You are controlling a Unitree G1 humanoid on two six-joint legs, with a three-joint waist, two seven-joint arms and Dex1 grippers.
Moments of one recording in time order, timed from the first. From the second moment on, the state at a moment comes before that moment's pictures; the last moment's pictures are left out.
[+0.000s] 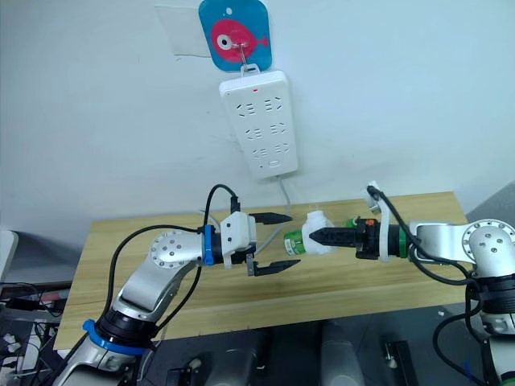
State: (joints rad) left arm -0.43 0.50 -0.30 -0.20 -0.15 0.16 -0.97; right arm -0.51 -0.84 0.03 -0.06 1.76 1.26 0.03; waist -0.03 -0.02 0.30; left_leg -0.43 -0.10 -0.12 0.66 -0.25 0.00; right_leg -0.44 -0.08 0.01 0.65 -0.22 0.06
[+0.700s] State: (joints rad) left arm -0.51 0.46 -0.41 -0.15 0.05 0.25 -0.90; right arm -0.50 -0.79 0.09 -0.22 1.89 1.14 -0.35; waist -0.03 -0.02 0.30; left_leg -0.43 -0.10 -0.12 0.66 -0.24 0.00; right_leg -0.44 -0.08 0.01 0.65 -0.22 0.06
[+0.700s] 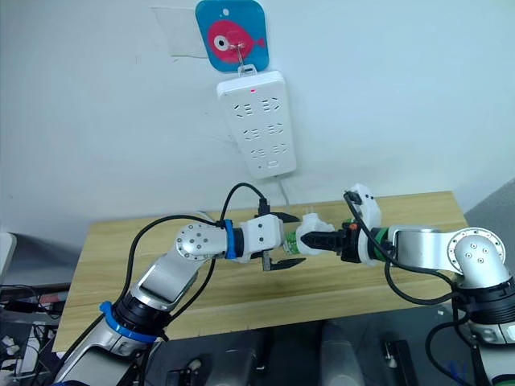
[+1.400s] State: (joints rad) left arm -0.51 0.43 -0.41 -0.10 0.08 0.25 -0.90; right arm -0.47 -0.80 0.10 -0.28 1.89 1.06 -0.38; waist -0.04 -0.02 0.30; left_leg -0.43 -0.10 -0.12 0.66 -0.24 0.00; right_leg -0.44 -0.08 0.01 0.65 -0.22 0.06
